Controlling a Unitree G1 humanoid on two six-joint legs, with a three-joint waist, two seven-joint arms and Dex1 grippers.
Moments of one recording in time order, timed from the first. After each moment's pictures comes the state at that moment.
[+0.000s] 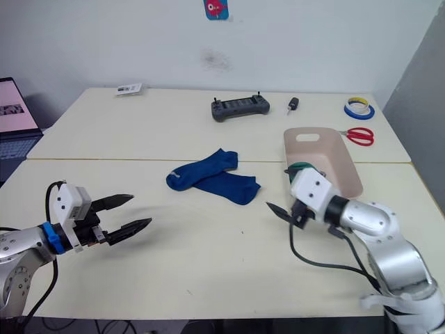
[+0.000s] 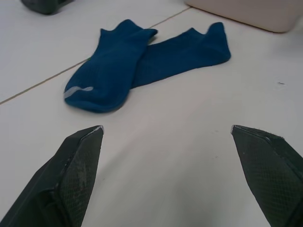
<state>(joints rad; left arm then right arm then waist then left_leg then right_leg) 0.01 0.81 0.37 -0.15 -0.49 0.33 -1.04 -0.33 -0.59 0.12 -0.62 0.18 0.71 0.66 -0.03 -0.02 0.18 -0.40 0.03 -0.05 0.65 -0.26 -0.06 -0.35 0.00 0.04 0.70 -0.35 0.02</state>
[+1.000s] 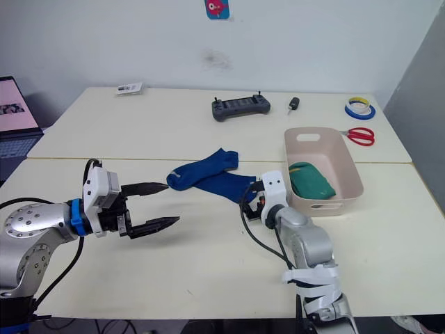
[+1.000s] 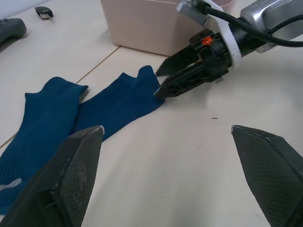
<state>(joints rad) -0.14 0.85 0.23 -0.28 -0.55 0.40 -1.10 -0.45 0.07 0.05 -0.14 0.19 0.92 0.17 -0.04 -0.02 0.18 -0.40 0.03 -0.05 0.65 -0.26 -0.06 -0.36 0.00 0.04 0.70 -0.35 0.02</state>
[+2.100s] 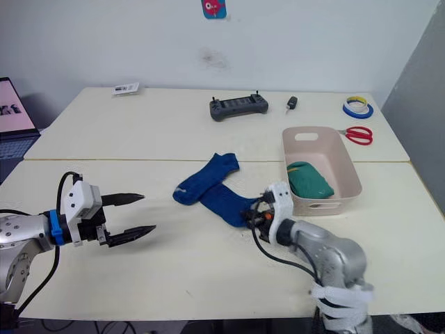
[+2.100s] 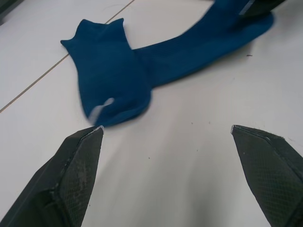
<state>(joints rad) -0.04 0.92 0.28 -0.06 -0.44 0.21 -1.17 -0.22 -0.14 -0.06 -0.59 0.68 1.36 0.35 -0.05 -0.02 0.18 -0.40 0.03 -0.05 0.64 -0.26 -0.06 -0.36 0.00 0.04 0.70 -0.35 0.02</state>
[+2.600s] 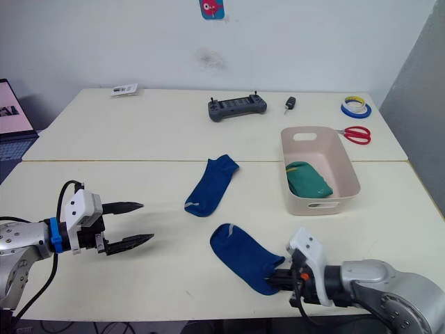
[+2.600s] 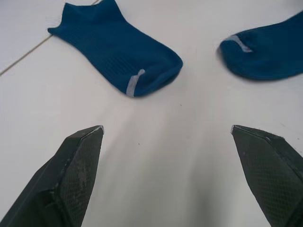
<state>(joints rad) 0.01 0.92 0.28 -0.06 -0.44 0.21 -1.19 0.03 -0.74 -0.02 -0.84 0.79 1.21 0.66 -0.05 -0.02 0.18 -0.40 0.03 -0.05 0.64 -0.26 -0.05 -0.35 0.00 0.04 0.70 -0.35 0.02</state>
